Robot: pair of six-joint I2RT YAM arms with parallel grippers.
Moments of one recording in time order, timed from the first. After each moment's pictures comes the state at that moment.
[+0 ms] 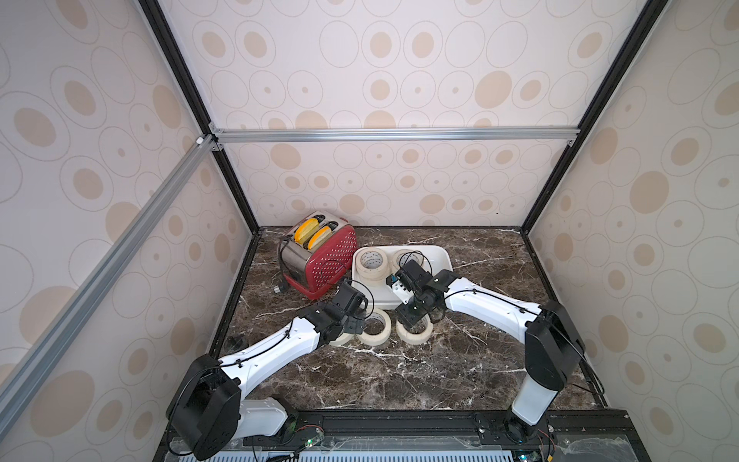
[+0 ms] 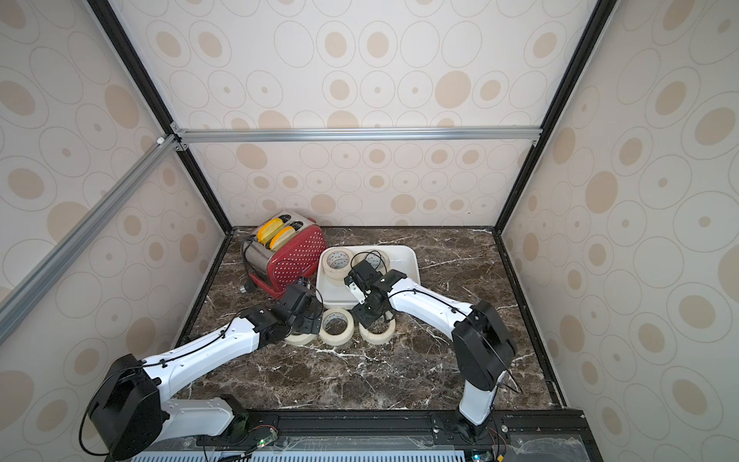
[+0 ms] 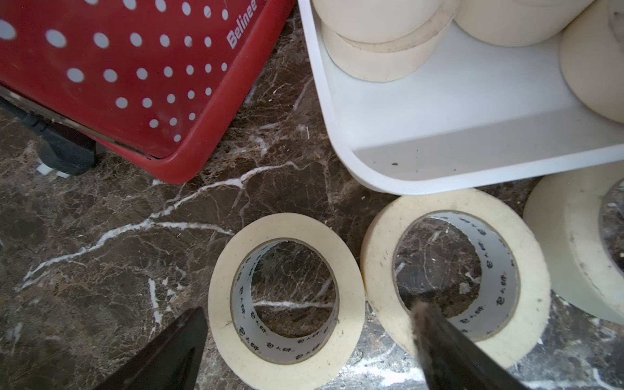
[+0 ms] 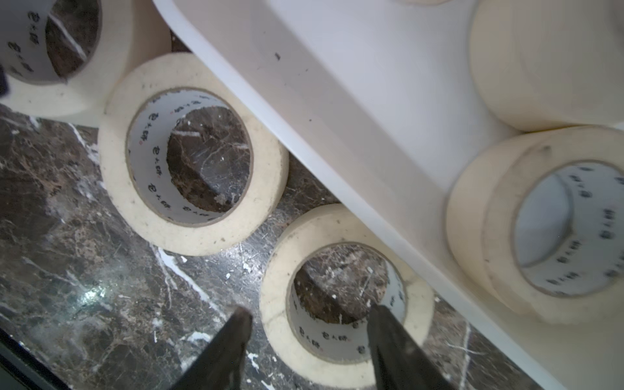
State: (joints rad) left arm -0.67 1.29 0.82 -0.55 -0.38 -0.37; right arm 0.85 1.73 1.37 -0.82 0.02 -0.02
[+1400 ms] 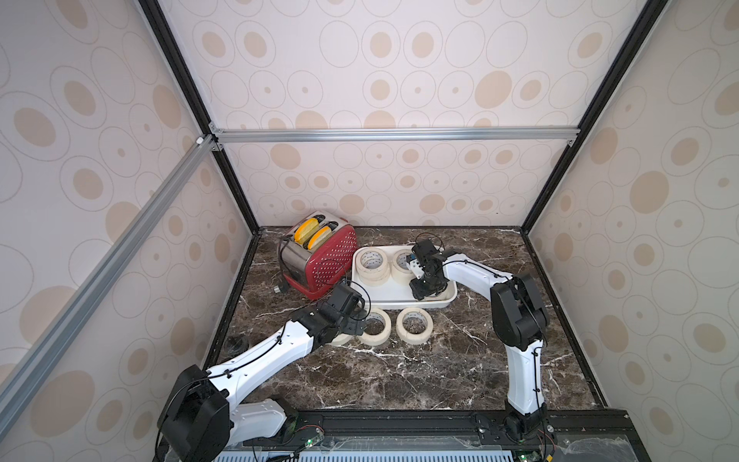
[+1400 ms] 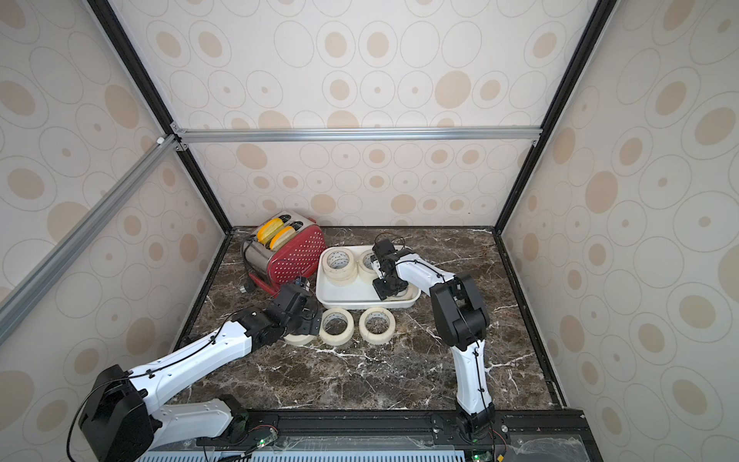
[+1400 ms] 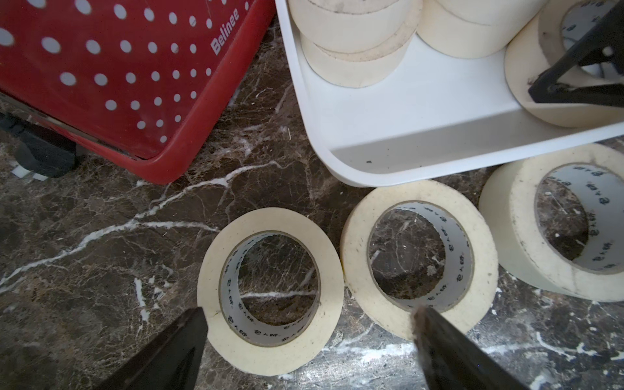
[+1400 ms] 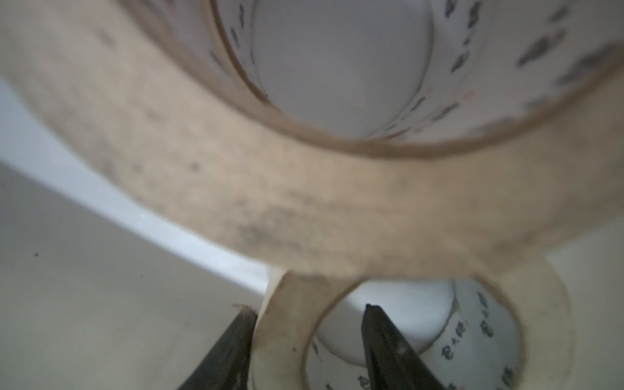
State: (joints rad) left arm -0.67 1.23 0.82 -0.57 -0.32 -0.36; right arm 0.58 2.09 1.60 -0.80 -0.02 -0.03
